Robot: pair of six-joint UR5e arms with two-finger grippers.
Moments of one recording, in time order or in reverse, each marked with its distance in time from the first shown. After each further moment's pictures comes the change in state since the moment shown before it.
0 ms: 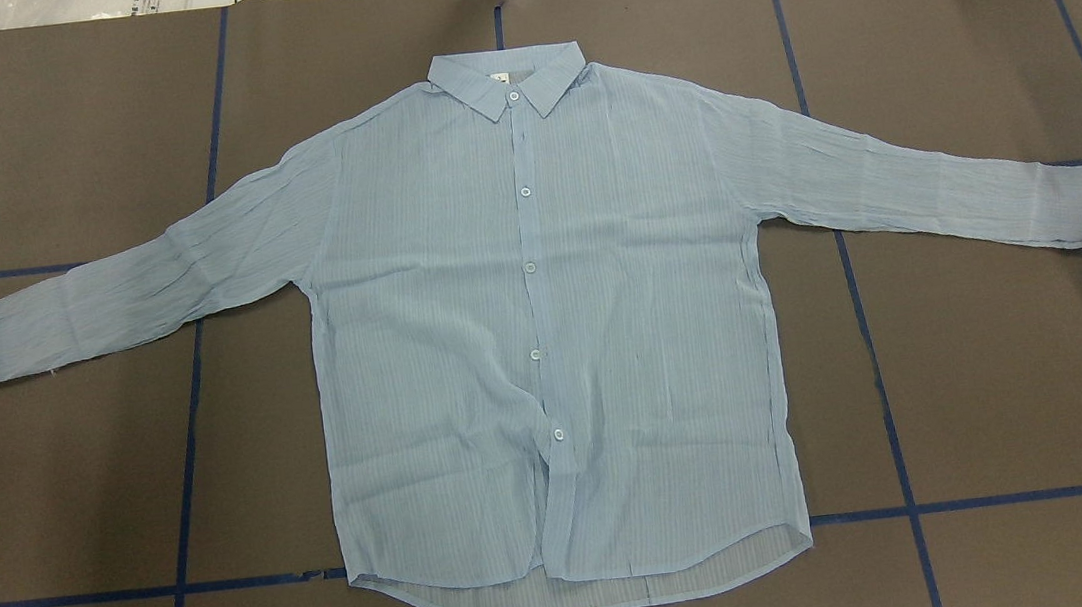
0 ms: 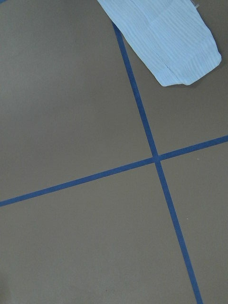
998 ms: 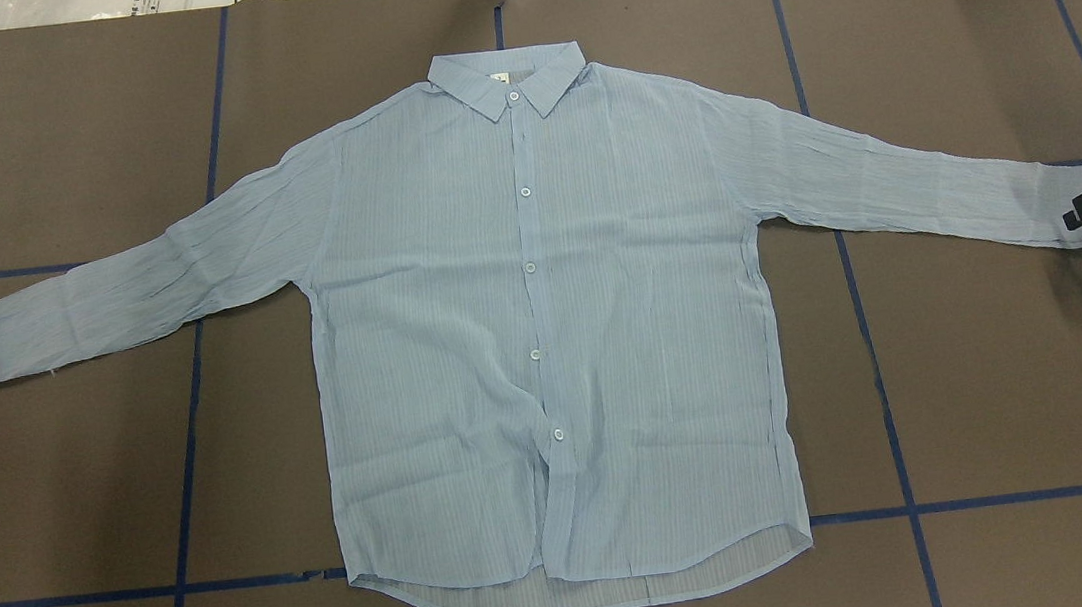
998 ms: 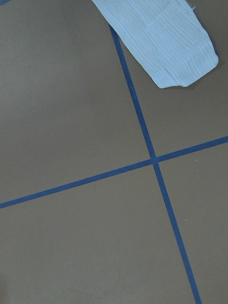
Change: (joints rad) left arm 0.000 -0.001 -0.014 0.000 -0.001 0.002; right arm -0.120 -0.006 -0.013 0.035 -0.054 0.072
